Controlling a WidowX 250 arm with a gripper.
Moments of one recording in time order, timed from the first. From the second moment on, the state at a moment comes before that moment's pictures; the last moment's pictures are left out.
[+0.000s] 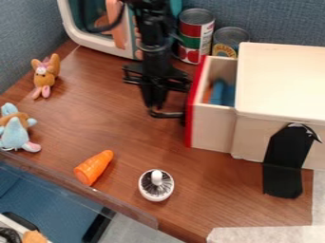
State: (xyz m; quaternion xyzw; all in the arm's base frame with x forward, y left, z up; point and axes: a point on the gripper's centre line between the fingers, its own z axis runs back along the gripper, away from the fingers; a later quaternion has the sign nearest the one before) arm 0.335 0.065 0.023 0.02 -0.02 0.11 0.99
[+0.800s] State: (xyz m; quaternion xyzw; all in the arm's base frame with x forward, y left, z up) arm 0.316 0.087 0.080 0.04 -0.06 0.10 0.99
